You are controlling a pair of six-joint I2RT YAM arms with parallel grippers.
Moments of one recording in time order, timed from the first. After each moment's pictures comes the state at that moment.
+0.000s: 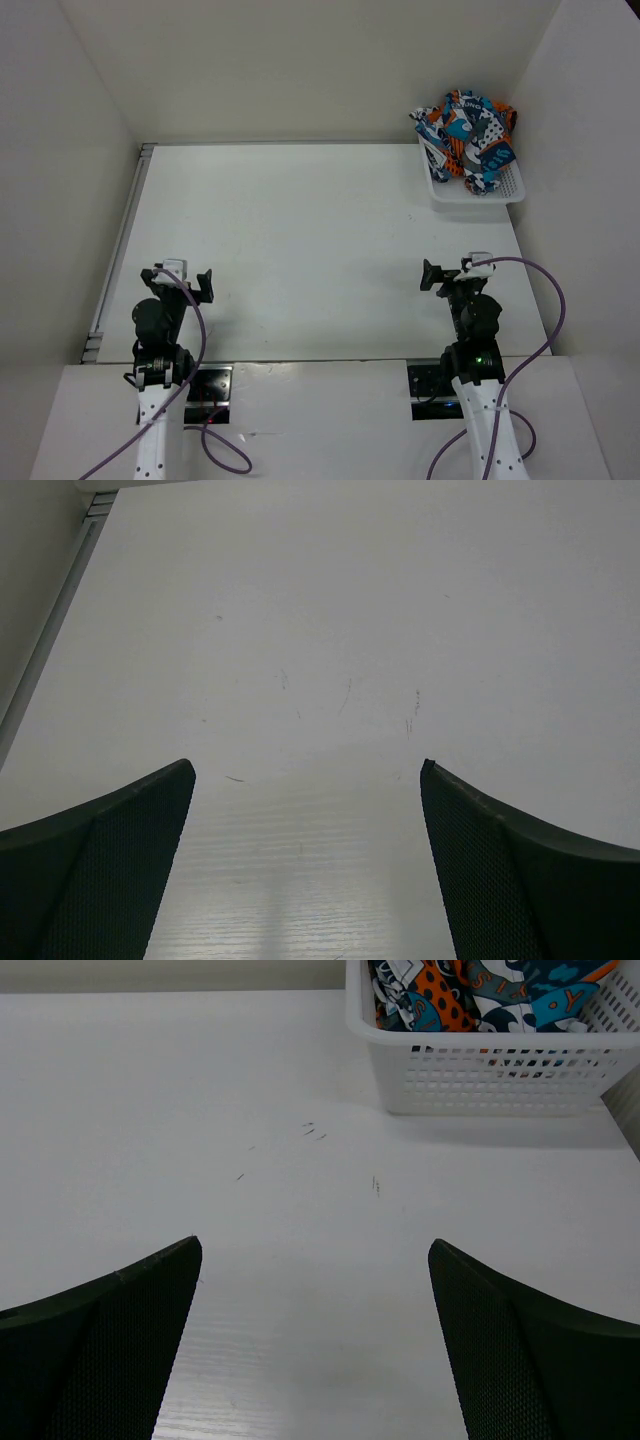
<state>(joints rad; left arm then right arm) 0.17 0.02 0.04 -0.11 0.20 0.07 0.03 0.01 0.05 -0.05 0.02 0.04</state>
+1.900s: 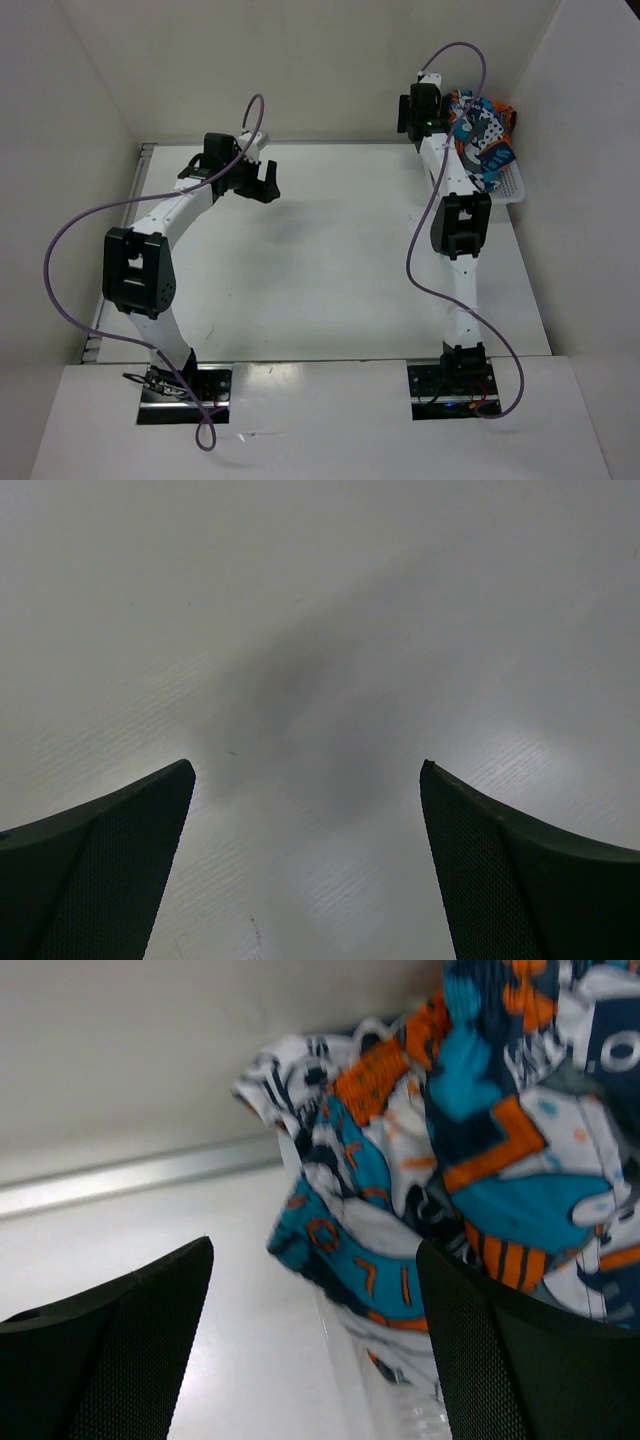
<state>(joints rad) -0.18 1.79 1.45 -0.34 0.38 0.07 0.10 2.46 2.39 -0.41 0.40 0.03</state>
